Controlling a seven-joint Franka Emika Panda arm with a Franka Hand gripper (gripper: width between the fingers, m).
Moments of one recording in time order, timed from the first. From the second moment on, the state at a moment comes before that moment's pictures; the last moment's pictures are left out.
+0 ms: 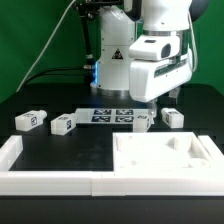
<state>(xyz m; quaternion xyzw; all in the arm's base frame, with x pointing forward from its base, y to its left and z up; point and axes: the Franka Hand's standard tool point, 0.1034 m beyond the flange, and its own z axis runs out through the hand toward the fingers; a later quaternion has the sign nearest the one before) 0.441 0.089 0.058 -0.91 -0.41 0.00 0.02</state>
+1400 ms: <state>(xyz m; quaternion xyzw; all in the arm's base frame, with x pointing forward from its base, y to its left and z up) 0.383 0.125 0.039 -0.97 -0.18 0.18 0.01</state>
